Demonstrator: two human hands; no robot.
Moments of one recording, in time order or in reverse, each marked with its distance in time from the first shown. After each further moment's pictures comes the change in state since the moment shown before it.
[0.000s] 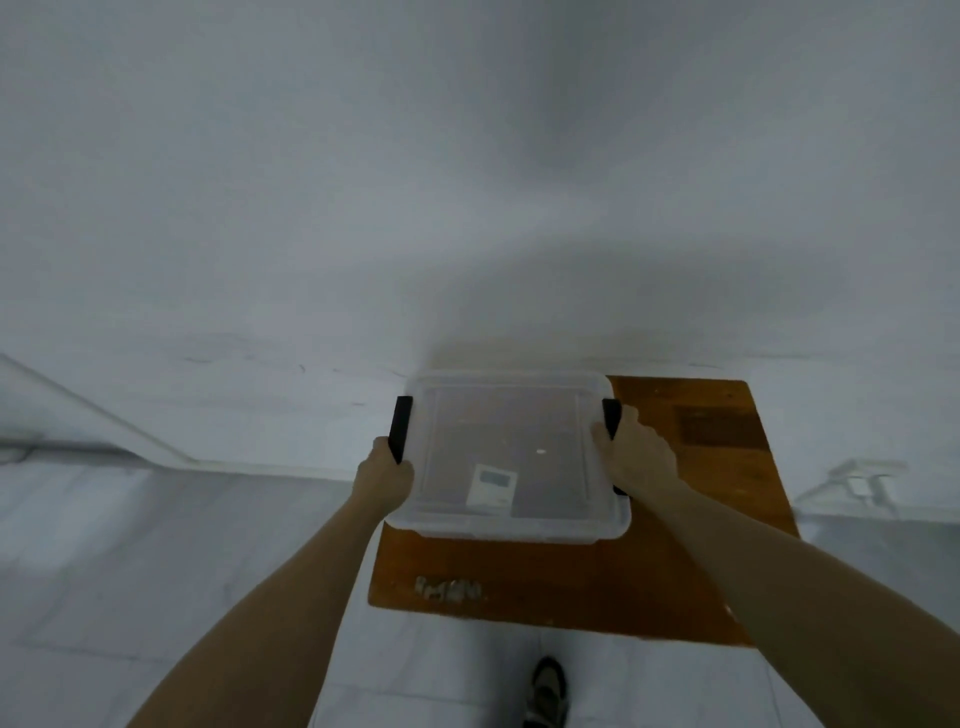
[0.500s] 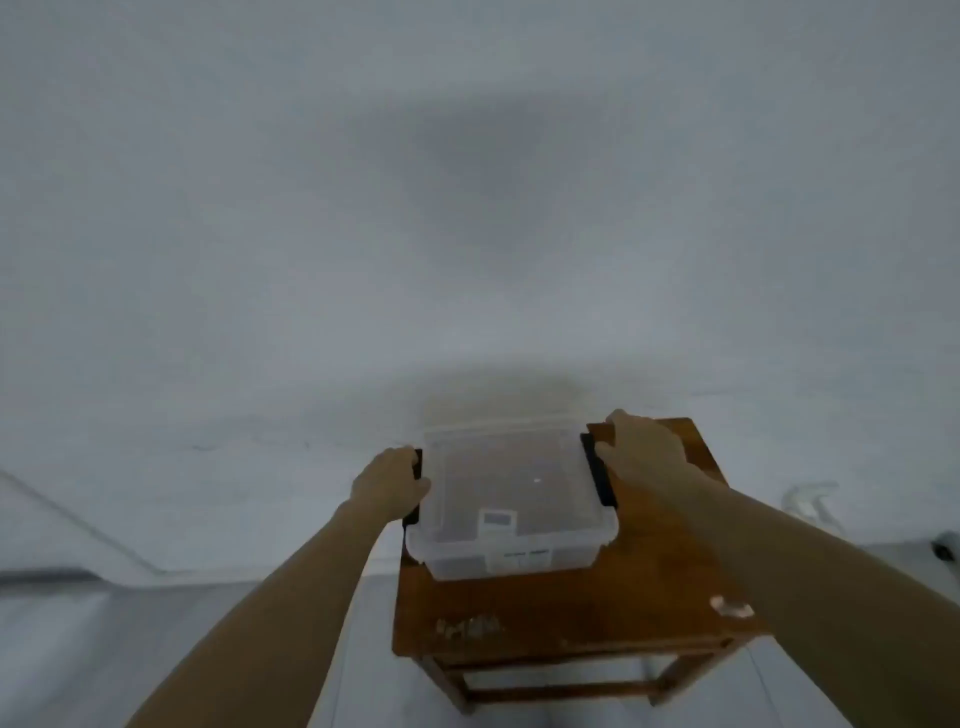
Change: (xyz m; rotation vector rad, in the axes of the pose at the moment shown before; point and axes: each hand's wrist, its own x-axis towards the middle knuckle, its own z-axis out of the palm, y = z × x) left_hand -0.061 0.032 -0.076 0.481 0.034 0.470; right_hand -0.083 -0.034 -0.090 -0.196 0.186 -0.144
